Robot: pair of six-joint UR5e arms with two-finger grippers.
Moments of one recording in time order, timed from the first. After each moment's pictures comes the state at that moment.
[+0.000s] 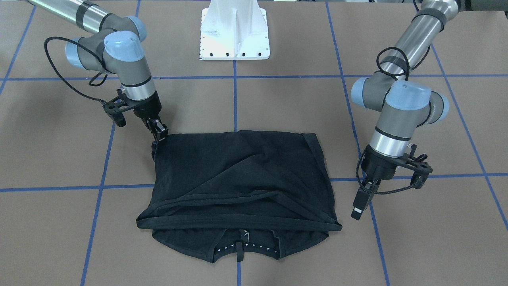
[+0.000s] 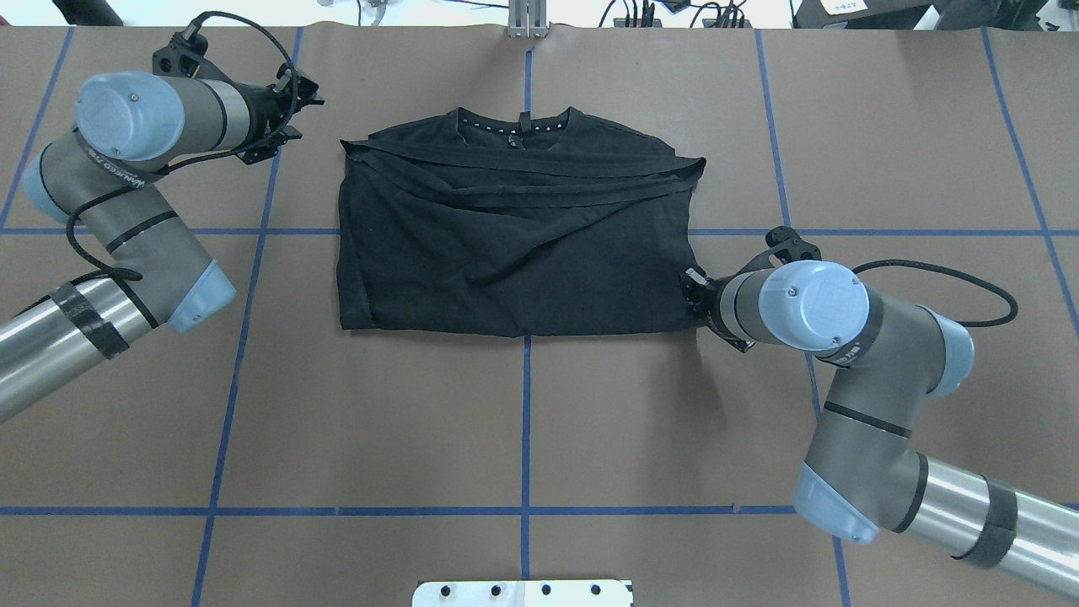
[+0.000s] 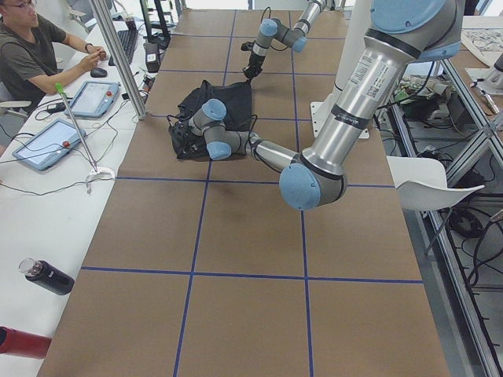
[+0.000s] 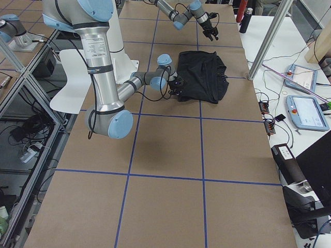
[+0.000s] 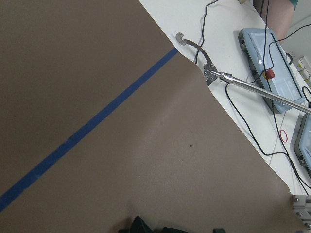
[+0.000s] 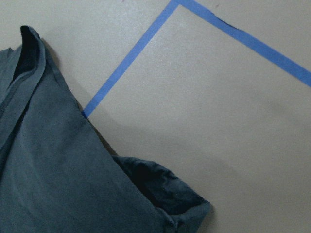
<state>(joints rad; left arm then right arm) -0.86 -2.09 -1.33 -2.44 -1.66 -1.89 0.51 -1.34 1.86 -1.20 1.62 2.10</state>
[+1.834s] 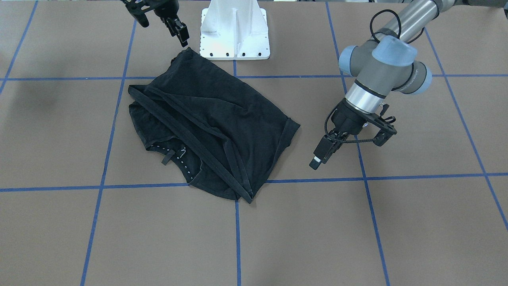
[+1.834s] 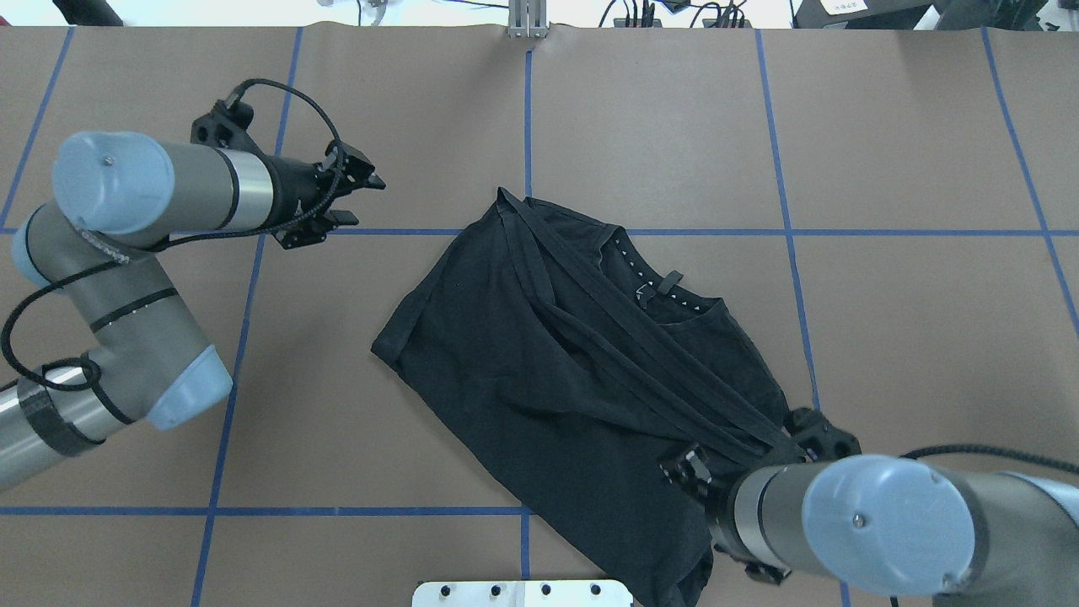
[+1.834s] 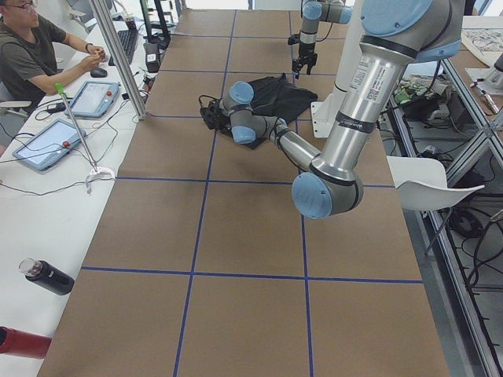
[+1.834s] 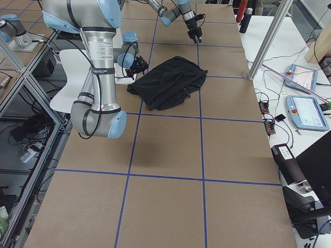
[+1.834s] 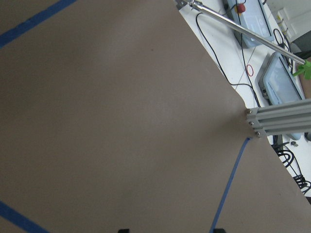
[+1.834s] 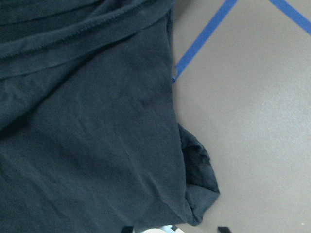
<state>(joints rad) -0.70 -1.97 -1.71 -2.28 -1.79 -1.94 0.19 -1.39 2.31 -1.59 1.64 2.35</state>
